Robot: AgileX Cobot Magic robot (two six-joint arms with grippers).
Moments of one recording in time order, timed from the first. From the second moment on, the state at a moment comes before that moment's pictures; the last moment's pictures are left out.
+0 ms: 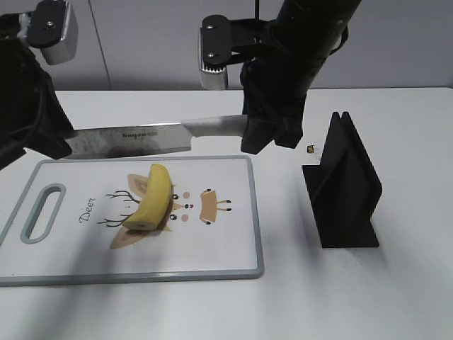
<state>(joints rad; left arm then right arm) -0.22 1.57 -1.21 -0.41 1.07 1.34 0.57 1.90 -1.58 0.32 1.08 -1.13</state>
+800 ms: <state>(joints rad) -0.29 1.58 -1.15 -0.36 1.01 1.29 0.57 1.90 -1.44 0.30 1.02 -1.03</state>
